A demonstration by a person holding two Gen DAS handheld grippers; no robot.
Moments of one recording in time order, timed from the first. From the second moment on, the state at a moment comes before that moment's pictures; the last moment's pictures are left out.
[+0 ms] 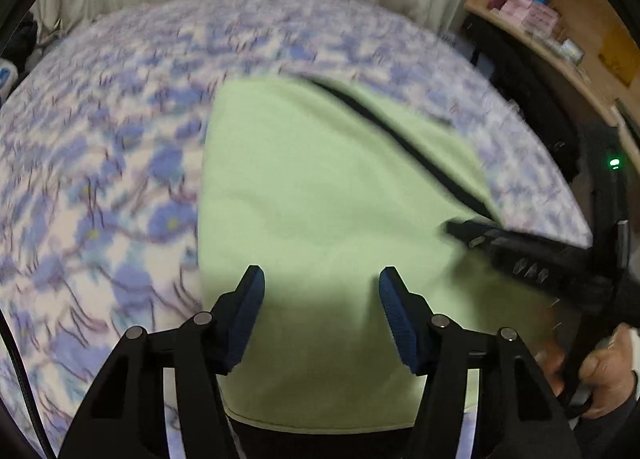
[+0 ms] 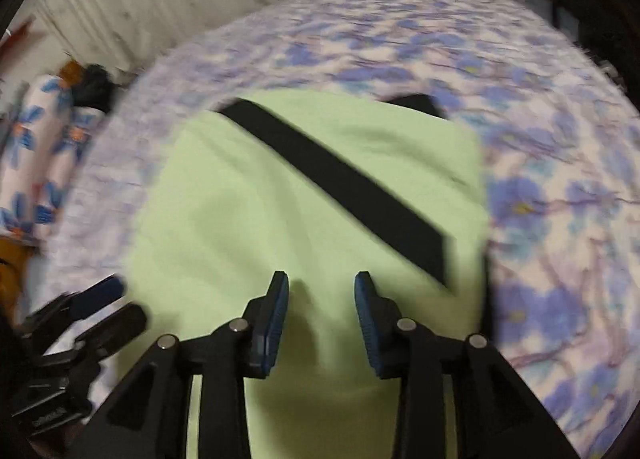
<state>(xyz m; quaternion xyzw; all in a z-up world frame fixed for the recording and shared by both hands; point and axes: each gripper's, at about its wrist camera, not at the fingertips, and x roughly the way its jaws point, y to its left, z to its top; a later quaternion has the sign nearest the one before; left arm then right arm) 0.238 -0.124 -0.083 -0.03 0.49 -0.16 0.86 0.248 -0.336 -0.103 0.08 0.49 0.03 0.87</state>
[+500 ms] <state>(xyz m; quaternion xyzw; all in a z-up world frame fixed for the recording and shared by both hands) 0.224 -0.124 -0.075 0.00 0.48 -0.17 0.86 0.214 -0.368 -0.087 0.11 0.49 0.03 0.87</state>
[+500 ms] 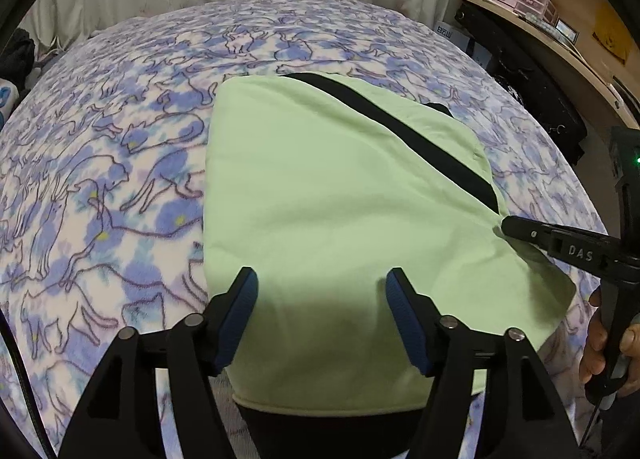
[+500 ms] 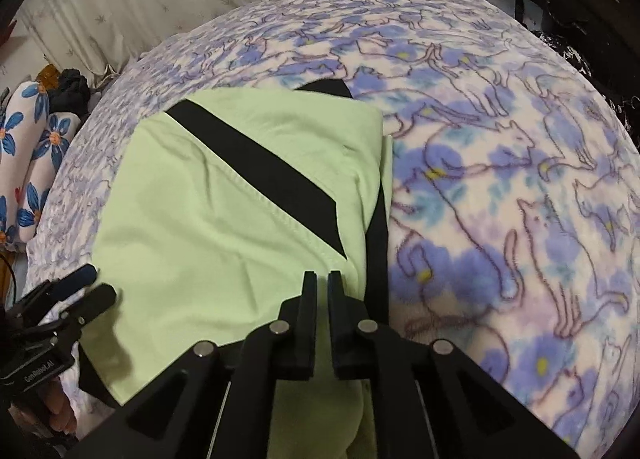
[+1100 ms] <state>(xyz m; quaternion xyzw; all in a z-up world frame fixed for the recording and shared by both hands) 0.202 -0.102 -0.040 0.00 0.50 -0.16 0.85 0.175 -0.363 -0.019 0.08 0.45 0.05 0.89</state>
